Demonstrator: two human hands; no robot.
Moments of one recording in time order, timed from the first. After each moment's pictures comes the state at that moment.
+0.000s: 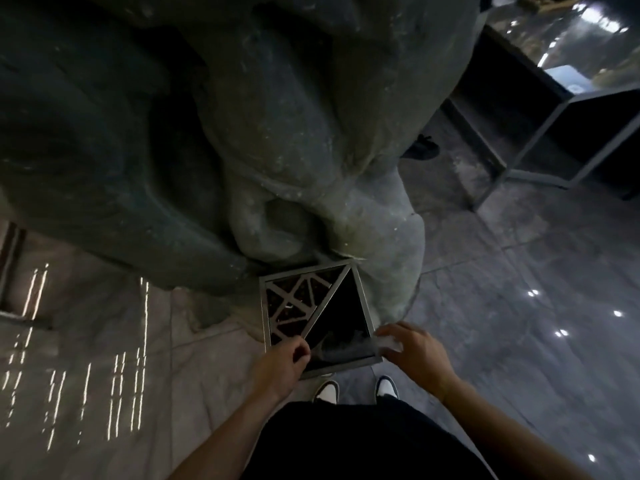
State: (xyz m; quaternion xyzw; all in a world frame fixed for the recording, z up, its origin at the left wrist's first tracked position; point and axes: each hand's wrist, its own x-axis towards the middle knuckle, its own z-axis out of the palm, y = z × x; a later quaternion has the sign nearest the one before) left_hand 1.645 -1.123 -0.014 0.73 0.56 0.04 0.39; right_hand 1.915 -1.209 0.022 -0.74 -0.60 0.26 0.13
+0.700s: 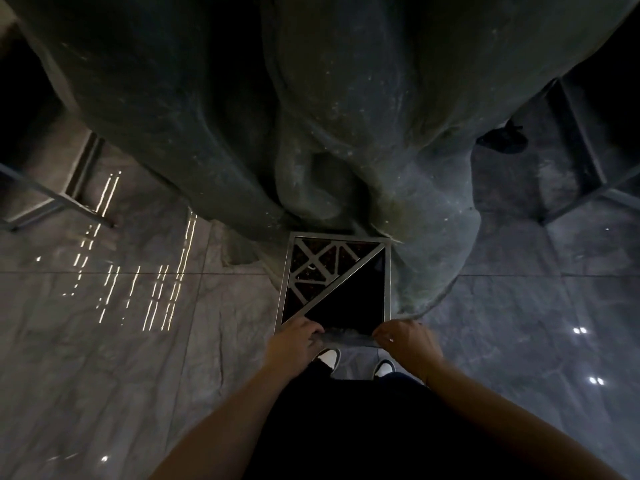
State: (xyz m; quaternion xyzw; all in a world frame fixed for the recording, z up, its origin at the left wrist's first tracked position) left_hand 1.661 -1.169 -0.028 0.70 0.62 -0.03 0.36; right_hand 1.911 -1.174 -0.011 -0.65 -0.68 0.33 -0.04
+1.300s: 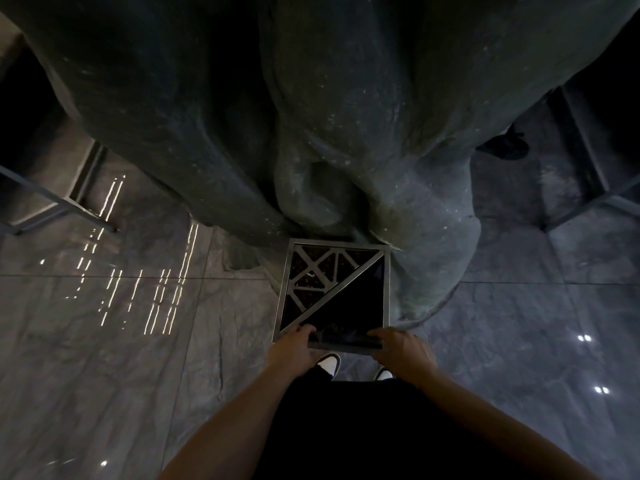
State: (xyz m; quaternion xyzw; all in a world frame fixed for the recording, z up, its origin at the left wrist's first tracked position) left_hand 1.670 -1.157 -0.039 0.63 0.67 -0.12 0.38; right_hand 1.912 -1.173 -0.027 -0.64 -0.68 0.35 -0.06
